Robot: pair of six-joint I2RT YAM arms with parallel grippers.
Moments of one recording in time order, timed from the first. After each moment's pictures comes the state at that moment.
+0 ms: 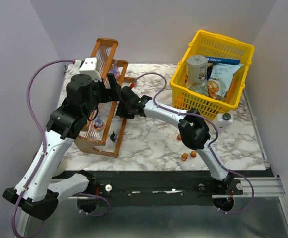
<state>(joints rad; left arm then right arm) -0.47 1.04 1.39 -0.63 -0.21 -0.31 0.89 2.36 2.02 -0.51 0.13 1.00</state>
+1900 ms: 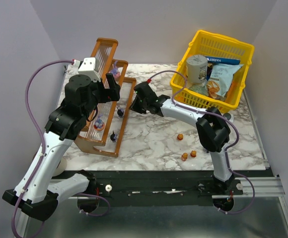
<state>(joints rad) -0.47 1.03 1.39 -0.63 -0.21 -0.31 0.82 2.08 1.63 -0.28 0.12 1.03</state>
